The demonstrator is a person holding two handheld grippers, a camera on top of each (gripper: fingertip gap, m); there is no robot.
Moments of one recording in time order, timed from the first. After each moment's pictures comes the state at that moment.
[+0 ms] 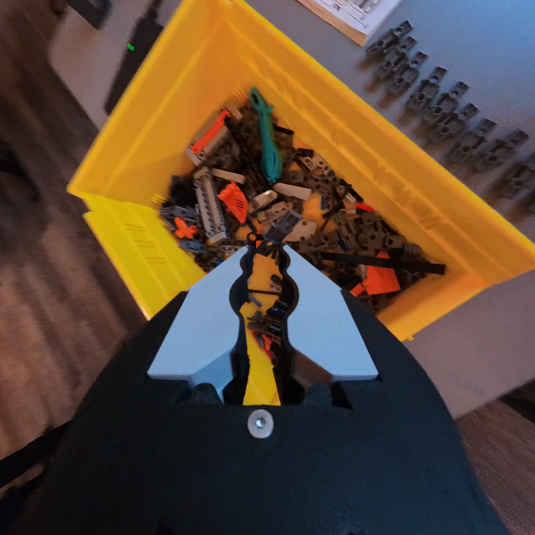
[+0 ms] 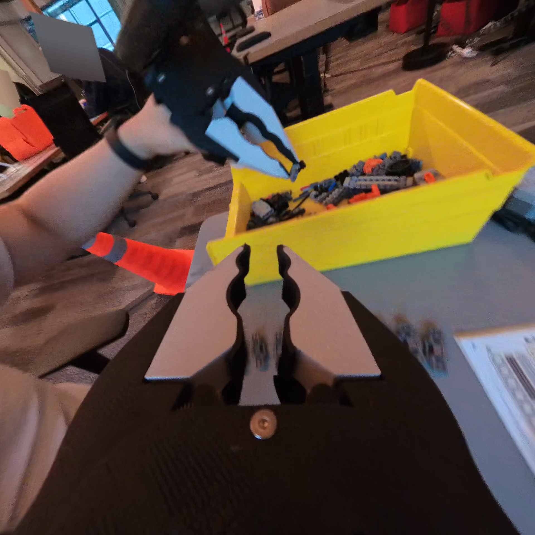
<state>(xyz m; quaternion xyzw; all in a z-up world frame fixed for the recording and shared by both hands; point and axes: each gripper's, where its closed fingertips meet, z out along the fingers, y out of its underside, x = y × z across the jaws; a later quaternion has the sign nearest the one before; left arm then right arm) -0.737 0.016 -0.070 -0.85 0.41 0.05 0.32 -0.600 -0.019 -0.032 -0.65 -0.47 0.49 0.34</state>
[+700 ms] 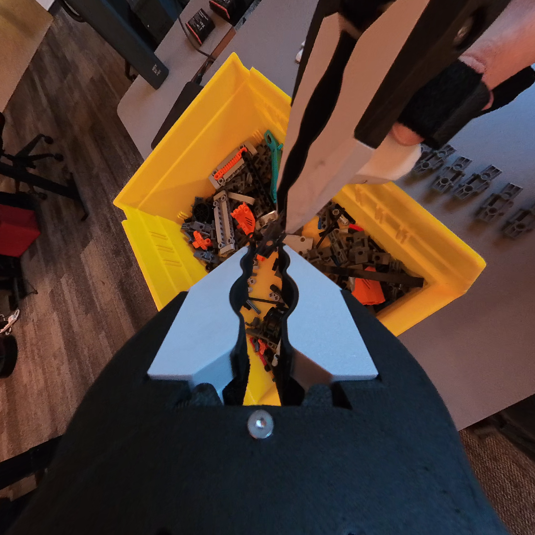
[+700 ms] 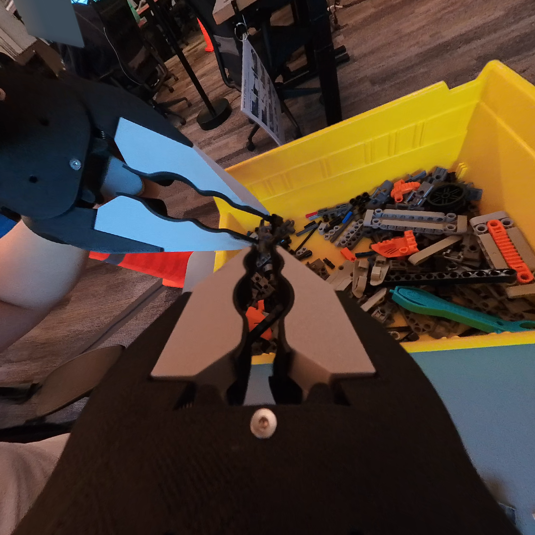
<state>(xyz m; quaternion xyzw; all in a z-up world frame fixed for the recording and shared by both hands) -0.727 0.002 -0.045 -0.83 0.39 0.07 0.40 -0.721 0.000 -0.041 -0.68 -0.49 0.47 0.27</state>
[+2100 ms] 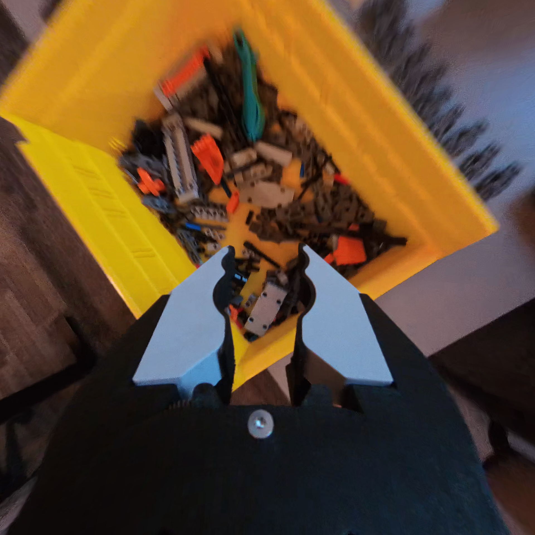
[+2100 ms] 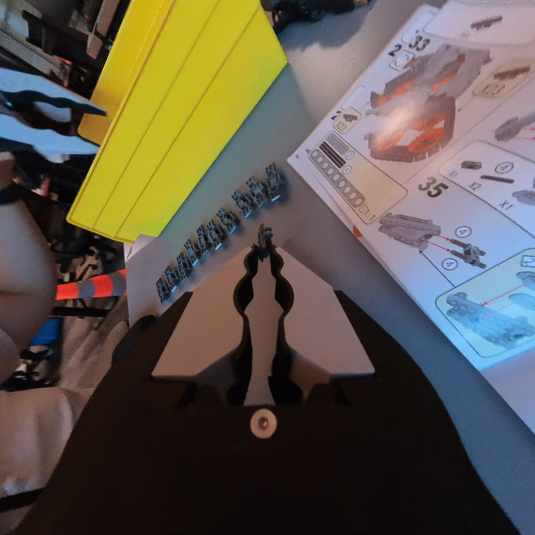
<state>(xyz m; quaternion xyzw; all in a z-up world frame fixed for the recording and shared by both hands) -0.747 -0.012 -0.075 -0.89 0.36 0.00 0.27 -0.487 0.062 -0.140 -0.82 -0.29 0.45 0.20</state>
